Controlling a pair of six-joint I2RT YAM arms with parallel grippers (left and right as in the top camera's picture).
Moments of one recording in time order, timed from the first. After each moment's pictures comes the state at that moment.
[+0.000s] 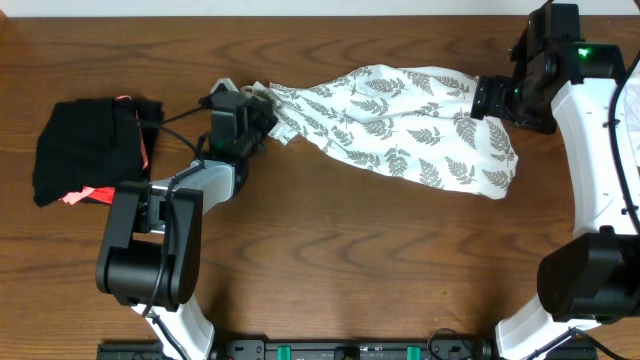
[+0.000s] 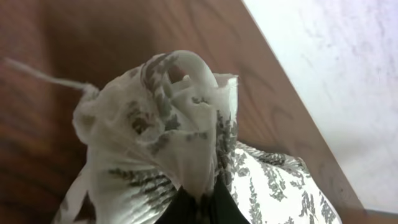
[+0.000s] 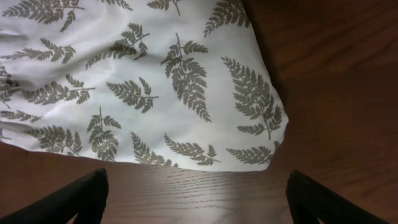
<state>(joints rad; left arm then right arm) -0.16 1.89 0.91 0.44 0.13 -0.96 -0.03 1.81 1.76 -1.23 -0.03 0.22</state>
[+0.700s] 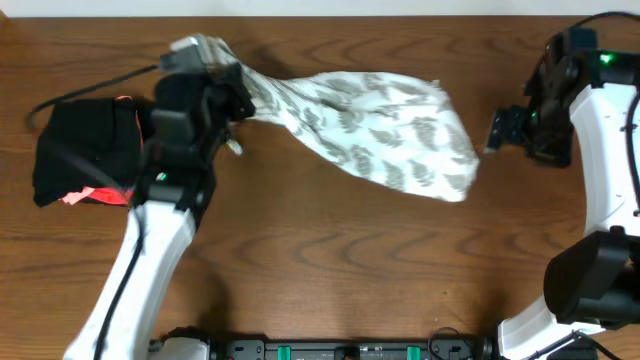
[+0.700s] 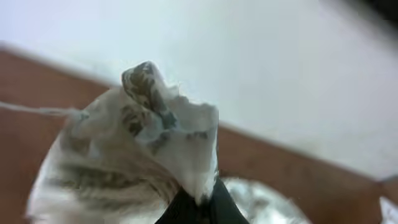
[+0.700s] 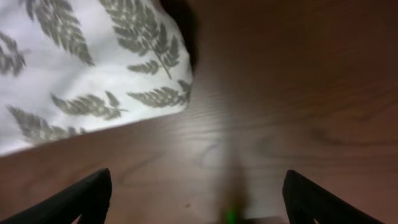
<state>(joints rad) -0.16 1.28 1.01 0.01 0.03 -0.50 -0.10 1.80 1.69 -1.45 -0.11 0.15</state>
